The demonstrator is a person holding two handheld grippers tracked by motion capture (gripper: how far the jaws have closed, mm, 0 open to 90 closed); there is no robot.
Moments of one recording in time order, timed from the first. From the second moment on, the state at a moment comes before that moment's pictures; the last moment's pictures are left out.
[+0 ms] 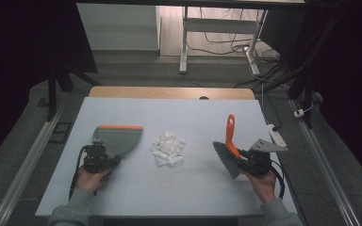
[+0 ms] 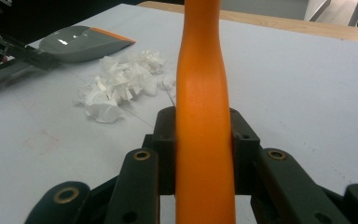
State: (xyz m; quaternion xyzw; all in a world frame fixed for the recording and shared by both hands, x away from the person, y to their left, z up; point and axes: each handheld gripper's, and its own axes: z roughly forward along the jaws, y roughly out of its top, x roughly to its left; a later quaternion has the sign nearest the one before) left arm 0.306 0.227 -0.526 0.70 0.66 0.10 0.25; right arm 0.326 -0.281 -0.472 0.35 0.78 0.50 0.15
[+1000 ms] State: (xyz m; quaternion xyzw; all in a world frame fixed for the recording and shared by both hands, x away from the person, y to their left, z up) left arm 0.303 0.240 -0.519 0.69 0.65 0.09 0.30; right arm 0.325 -0.282 -0.471 0.35 0.78 0.50 0.15
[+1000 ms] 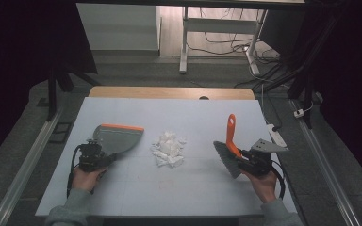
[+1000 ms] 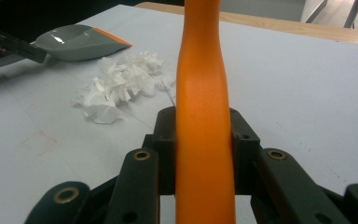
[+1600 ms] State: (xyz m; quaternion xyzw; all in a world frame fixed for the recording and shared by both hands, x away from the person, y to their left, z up) left arm 0.298 0.246 -0.511 0.70 0.63 0.11 0.33; right arm 0.325 -0.283 -0.470 0.35 0.78 0.50 0.16
